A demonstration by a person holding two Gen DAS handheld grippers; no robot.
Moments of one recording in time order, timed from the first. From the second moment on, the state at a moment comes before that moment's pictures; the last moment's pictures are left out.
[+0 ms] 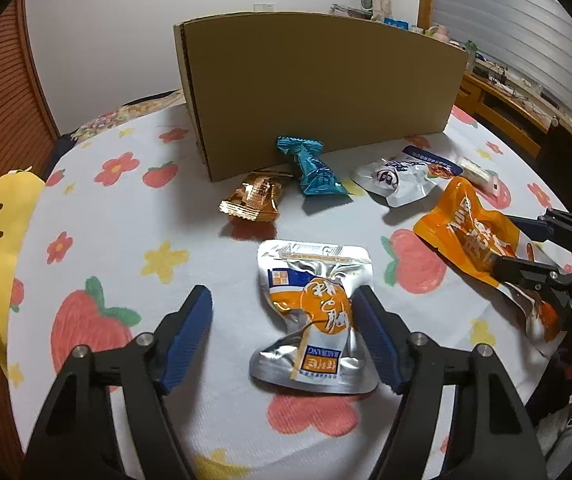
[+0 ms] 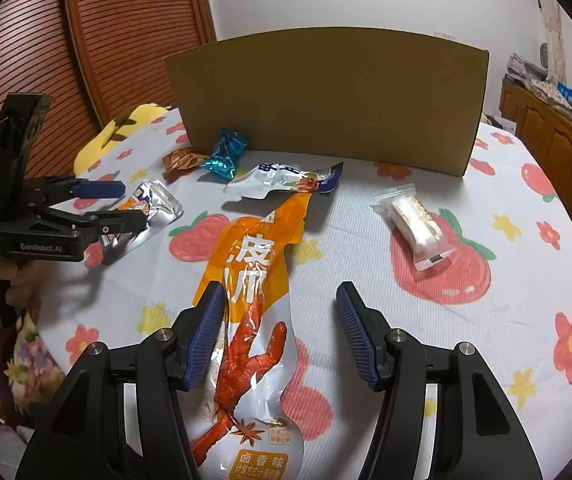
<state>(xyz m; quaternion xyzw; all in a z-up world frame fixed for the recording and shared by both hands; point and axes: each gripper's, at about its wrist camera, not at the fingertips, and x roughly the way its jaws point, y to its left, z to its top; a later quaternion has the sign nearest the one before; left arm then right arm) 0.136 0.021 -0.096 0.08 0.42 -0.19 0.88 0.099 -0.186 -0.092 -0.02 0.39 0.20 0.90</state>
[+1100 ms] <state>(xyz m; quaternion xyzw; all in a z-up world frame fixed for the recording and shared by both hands) 0.115 0.010 -0.081 0.10 0.39 -0.22 0.89 0.102 -0.183 -0.093 -0.03 0.40 0.21 0.89</state>
